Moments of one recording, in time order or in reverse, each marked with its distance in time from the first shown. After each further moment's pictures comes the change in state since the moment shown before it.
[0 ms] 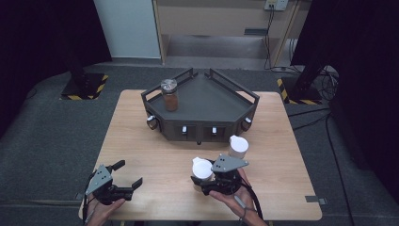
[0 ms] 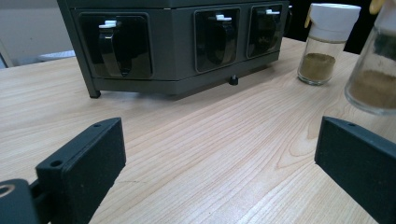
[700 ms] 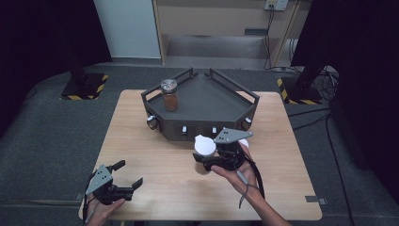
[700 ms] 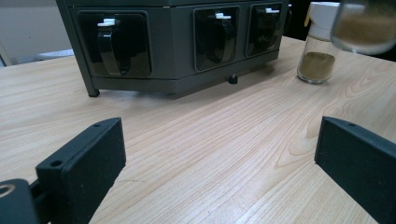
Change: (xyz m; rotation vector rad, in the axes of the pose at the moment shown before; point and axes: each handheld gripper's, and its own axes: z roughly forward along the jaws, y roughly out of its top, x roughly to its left) left arm 0.000 0.001 0.001 0.006 -0.004 0.000; right arm -0.032 0.061 -0.008 0.013 -0.025 0.060
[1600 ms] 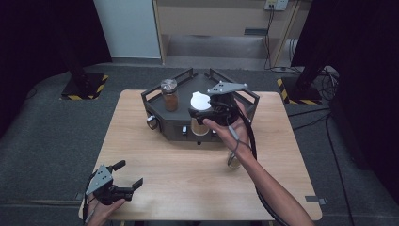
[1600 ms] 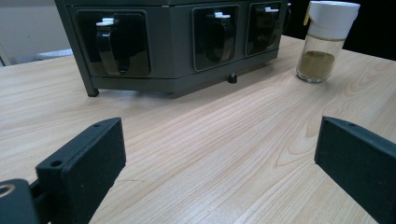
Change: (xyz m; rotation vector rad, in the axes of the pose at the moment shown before) left arm 0.000 0.000 0.000 0.003 -0.001 0.002; right arm -0.023 0.097 0.015 -0.036 -0.138 0.012
